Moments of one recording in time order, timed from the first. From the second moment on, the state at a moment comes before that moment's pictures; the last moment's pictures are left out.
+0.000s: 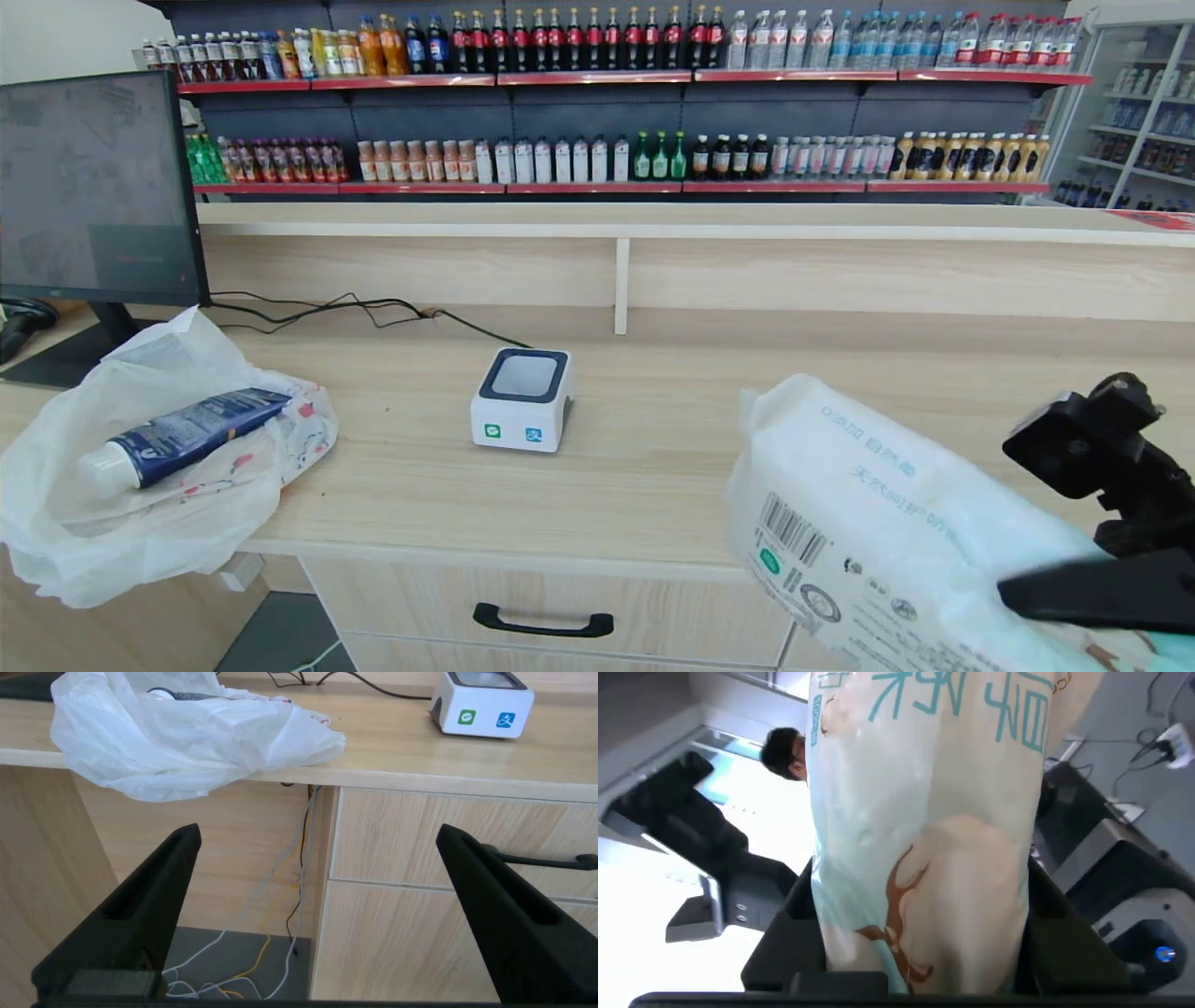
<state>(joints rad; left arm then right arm) 0.00 0.00 0.00 0.00 -0.01 0.04 0.30 1.36 -0.17 -1.38 1.23 1.37</state>
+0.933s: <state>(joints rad) 0.00 0.00 0.00 0.00 -0.01 0.04 0.13 1.55 -0.10 -1.42 1.04 0.13</state>
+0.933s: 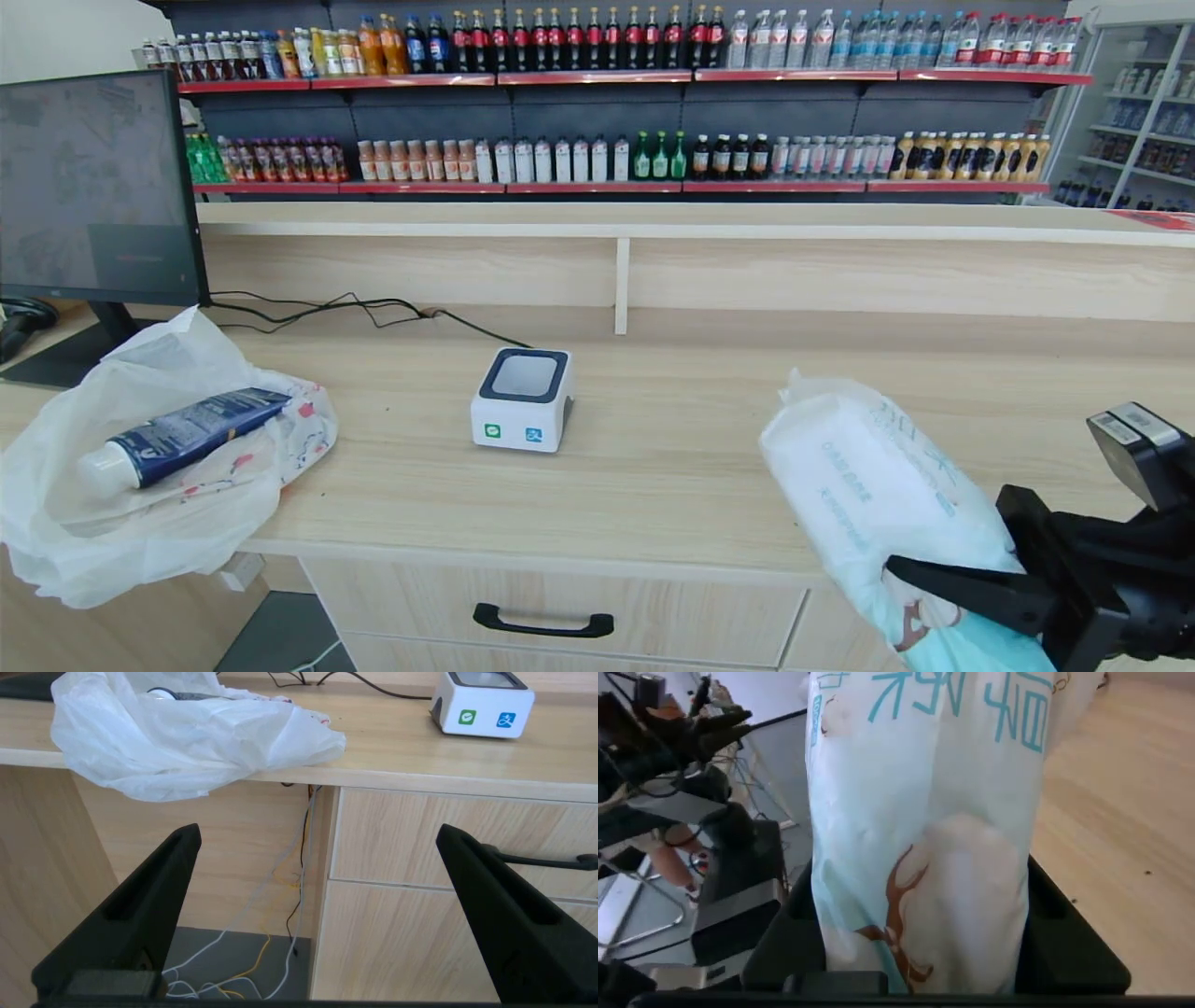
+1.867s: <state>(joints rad) 0.00 0.00 0.00 0.00 -0.01 0.04 0.16 1.58 -0.21 -1.45 0.14 -0.11</state>
